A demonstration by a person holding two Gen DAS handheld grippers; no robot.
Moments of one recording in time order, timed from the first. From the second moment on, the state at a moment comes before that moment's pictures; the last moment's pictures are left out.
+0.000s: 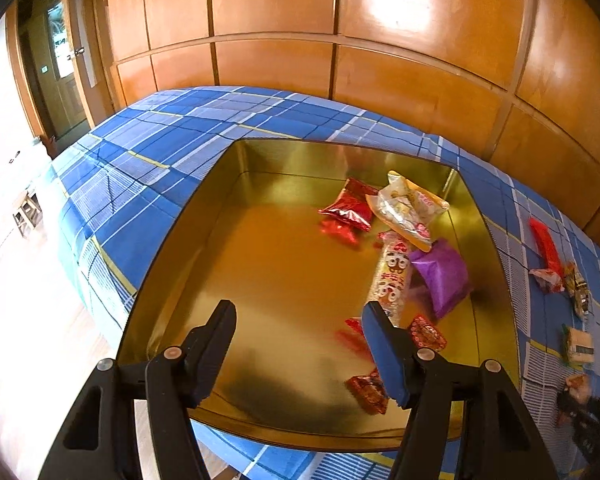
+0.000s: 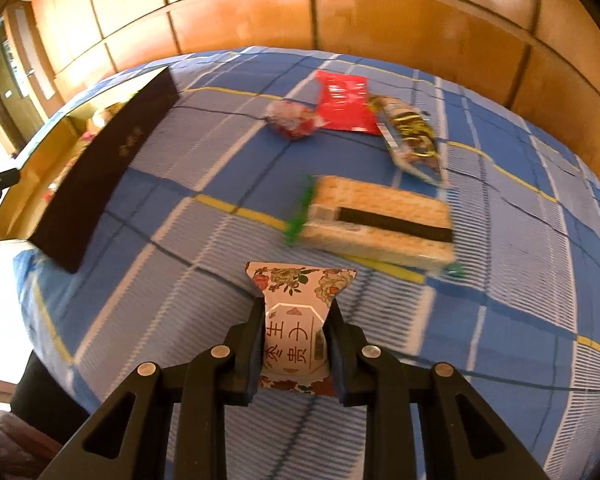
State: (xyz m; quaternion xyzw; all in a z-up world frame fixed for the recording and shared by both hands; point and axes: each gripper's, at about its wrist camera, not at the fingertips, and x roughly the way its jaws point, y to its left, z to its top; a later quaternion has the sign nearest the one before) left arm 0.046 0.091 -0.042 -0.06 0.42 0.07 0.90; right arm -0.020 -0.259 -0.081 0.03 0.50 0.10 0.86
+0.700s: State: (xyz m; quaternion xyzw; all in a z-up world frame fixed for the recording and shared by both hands) left arm 0.037 0.125 -0.041 -0.07 0.41 0.10 0.90; right arm -0.017 -0.173 -0.021 0.05 0.45 0.24 0.86
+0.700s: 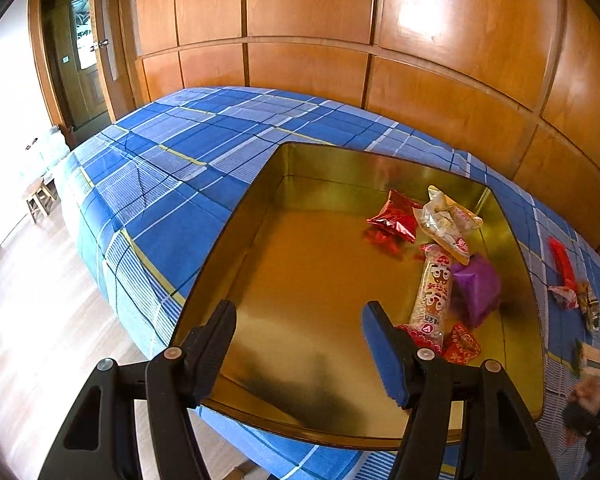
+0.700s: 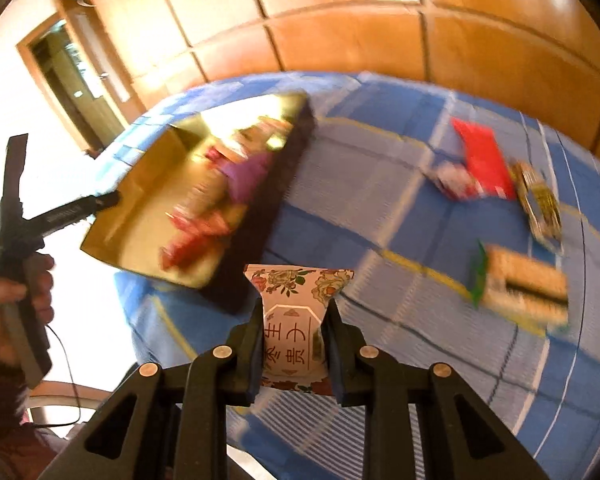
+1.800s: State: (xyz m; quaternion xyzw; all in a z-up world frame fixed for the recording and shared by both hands) left arm 0.026 0.126 -0.041 -0.06 0.40 0.10 0.91; right arm 0.016 -0.086 -0.017 -0.01 0.45 0.28 0.85
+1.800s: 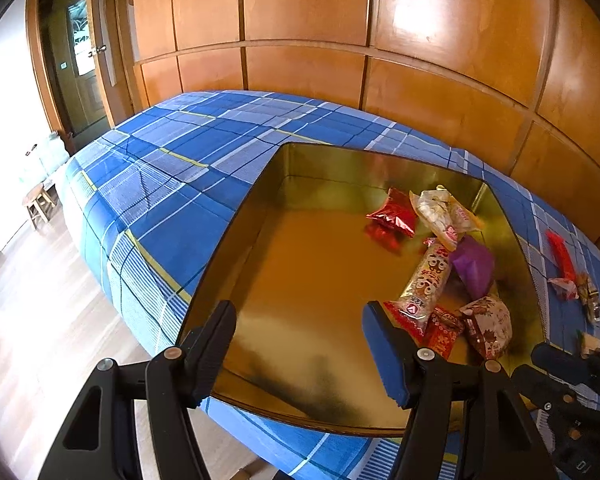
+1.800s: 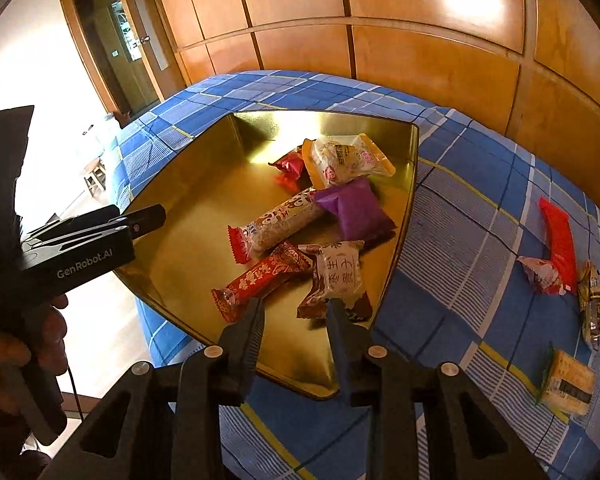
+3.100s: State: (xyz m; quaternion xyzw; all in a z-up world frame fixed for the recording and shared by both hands) left arm 0.018 0.072 -0.021 0.00 0.38 0.04 0.92; right arm 0.014 -0.176 0.015 0.00 0.40 0.19 0.90
